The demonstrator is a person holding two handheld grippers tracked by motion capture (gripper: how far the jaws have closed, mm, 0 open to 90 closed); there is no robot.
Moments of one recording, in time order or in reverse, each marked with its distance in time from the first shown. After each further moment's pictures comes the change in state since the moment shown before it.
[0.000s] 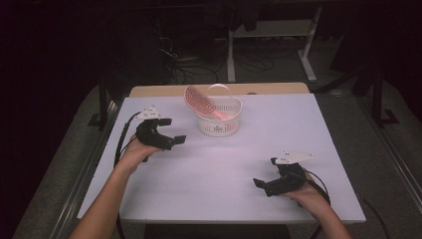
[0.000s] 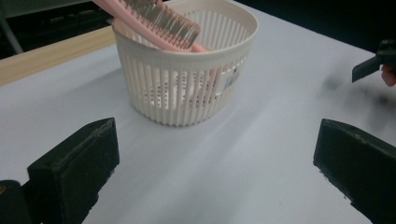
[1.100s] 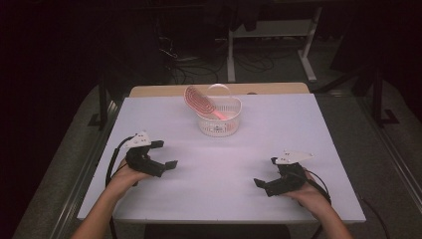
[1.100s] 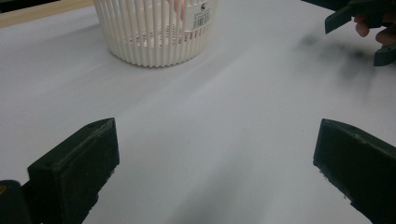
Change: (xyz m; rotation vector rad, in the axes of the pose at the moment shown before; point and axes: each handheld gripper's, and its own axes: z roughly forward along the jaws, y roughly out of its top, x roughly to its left) left arm -0.031 -0.055 -0.032 0.027 -0.006 0.011; right arm -0.001 0.000 0.000 0.008 -0.002 -0.014
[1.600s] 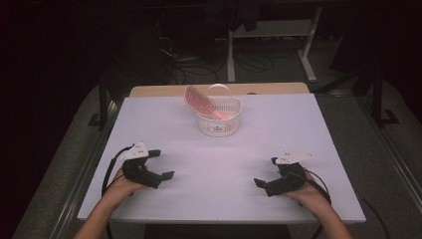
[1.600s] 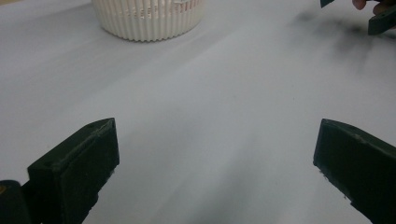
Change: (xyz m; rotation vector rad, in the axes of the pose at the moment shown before) left arm -0.012 -0.024 -0.010 0.029 0.010 0.023; right arm 0.000 0.000 0.000 0.000 -0.002 0.005
